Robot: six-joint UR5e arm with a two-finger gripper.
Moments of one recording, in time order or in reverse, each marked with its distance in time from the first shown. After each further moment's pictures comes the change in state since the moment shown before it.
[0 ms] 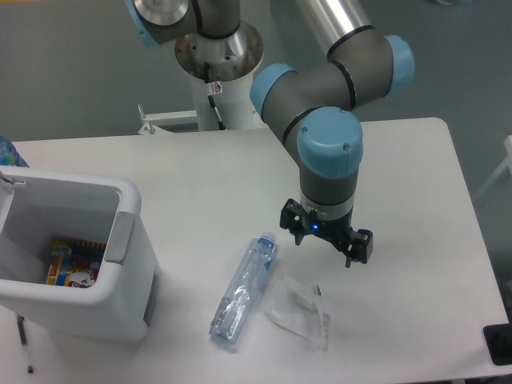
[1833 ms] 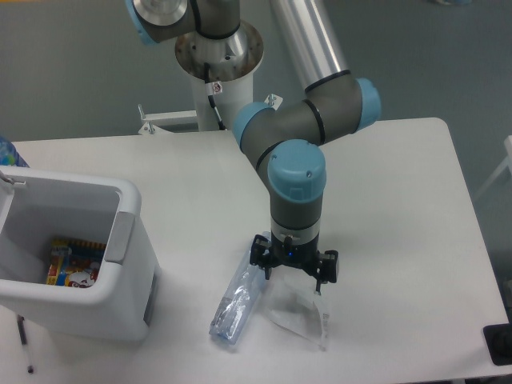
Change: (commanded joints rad) arm -0.055 -0.052 -0.212 0.291 -0.083 -0.322
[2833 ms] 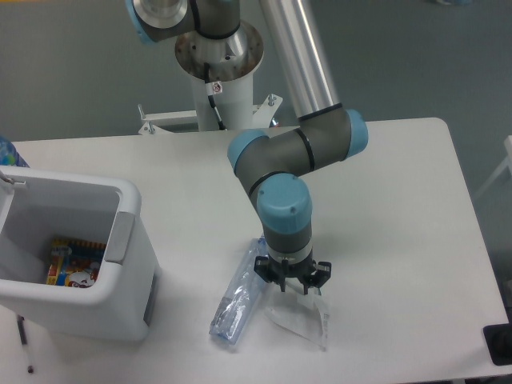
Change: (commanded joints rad) arm -0.040 -0.106 0.060 0.048 0.161 -0.137
